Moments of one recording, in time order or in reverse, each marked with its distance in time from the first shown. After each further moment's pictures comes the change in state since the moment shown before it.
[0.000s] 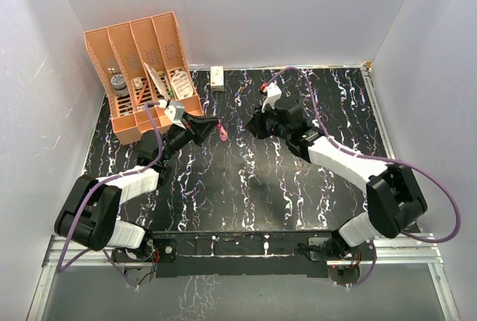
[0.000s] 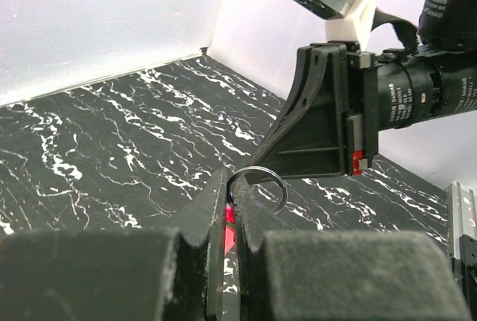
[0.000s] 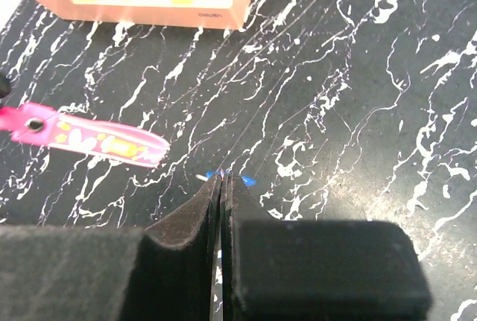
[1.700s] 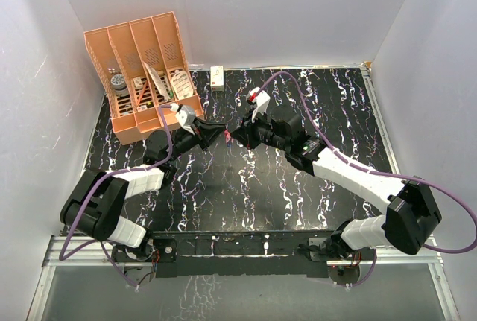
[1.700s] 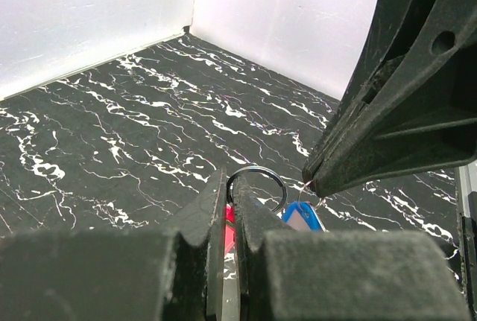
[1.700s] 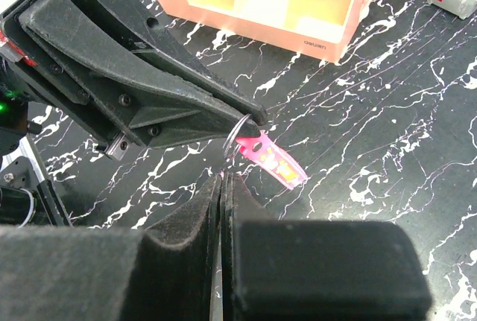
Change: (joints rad) left arm -0.048 0.076 0.012 0.032 0.060 0.095; right arm 0.158 -0.167 -0.017 0.000 -0.045 -0.072
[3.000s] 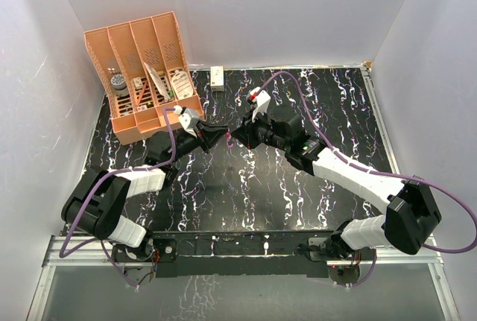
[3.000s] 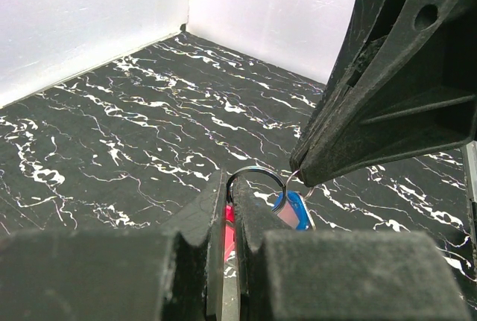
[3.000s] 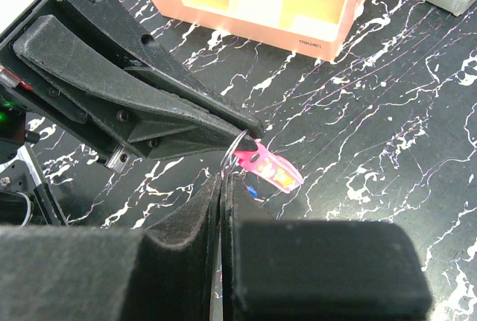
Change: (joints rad) left arm -0.021 0.015 -0.010 0.019 0.014 0.056; right arm 0.000 0.001 0.000 -0.002 0.018 0.006
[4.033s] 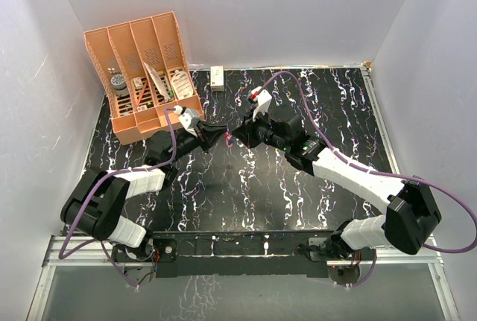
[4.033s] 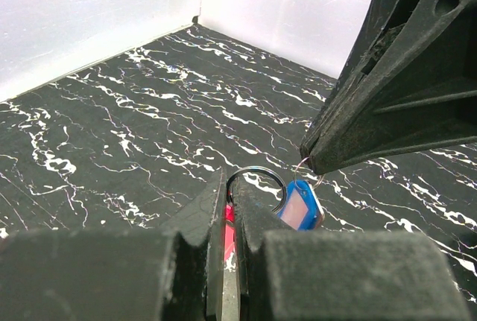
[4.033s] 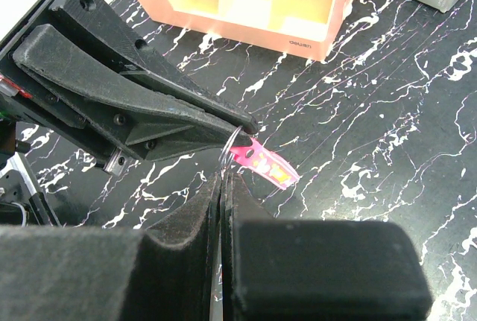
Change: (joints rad) left arm 0.000 -0.009 0.000 -0.044 -0.031 0.029; right arm 0.000 0.000 0.000 0.000 0.037 0.015
